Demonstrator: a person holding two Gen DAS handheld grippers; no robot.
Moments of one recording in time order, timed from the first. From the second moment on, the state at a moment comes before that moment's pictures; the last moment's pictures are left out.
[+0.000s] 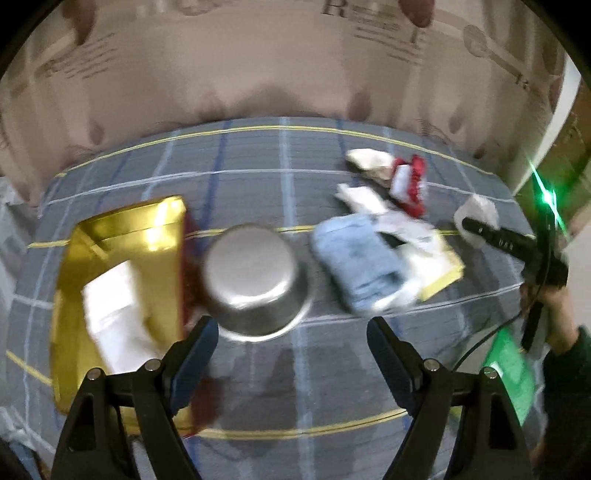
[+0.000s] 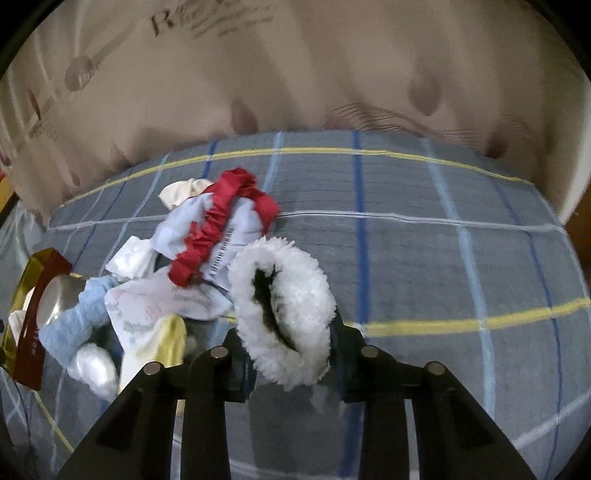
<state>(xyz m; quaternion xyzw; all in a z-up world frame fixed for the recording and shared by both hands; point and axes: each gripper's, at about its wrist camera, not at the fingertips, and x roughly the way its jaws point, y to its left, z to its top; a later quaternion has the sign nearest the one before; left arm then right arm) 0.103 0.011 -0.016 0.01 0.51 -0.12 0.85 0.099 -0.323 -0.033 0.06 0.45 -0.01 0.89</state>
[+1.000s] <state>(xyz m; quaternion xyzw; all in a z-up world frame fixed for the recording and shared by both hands) 0.196 -0.075 -0.072 0.00 0.60 -0.09 0.79 0.058 -0.362 -0.065 0.10 0.42 -0.06 0.90</state>
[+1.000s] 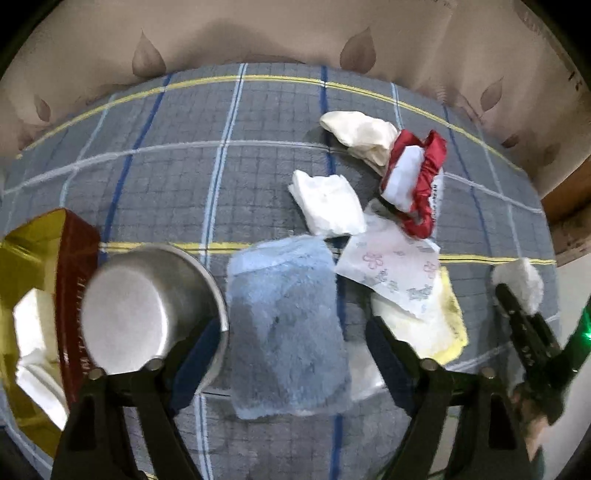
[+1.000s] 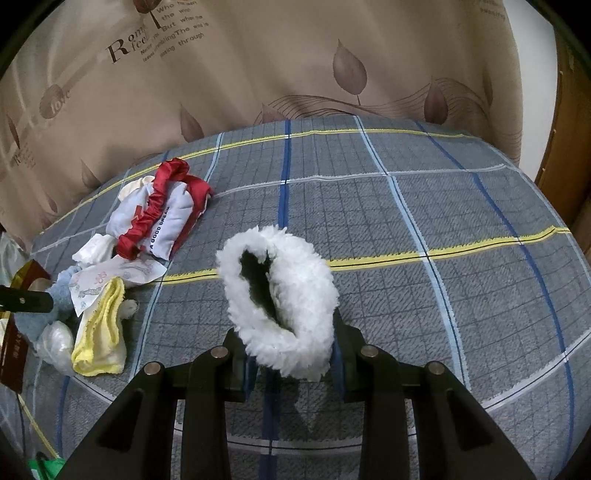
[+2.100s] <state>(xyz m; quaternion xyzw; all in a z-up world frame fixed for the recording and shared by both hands) 0.173 -0.070 -0.024 -0.01 0.58 -0.15 0.80 0.059 -0.362 -0.067 0.11 0.42 -0.06 0.90</state>
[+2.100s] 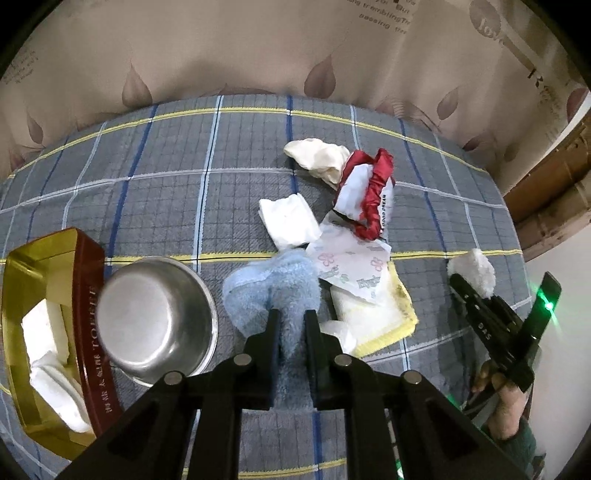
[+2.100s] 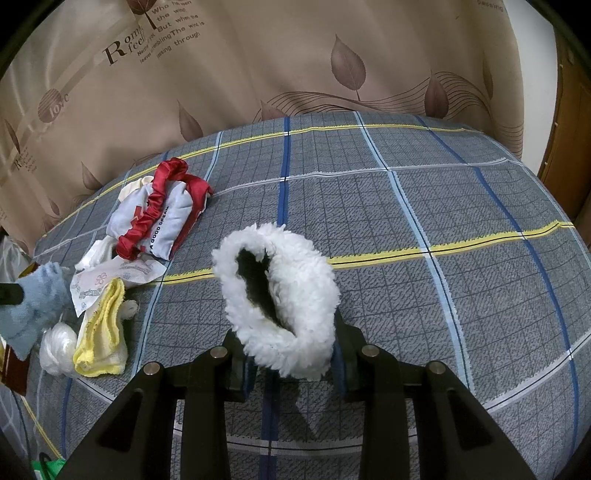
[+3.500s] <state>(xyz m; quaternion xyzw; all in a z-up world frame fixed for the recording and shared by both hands) 0.188 0.174 0.004 -0.04 0.55 0.07 0.83 0.059 -0.361 -0.068 0.10 0.43 -0.06 0.90</state>
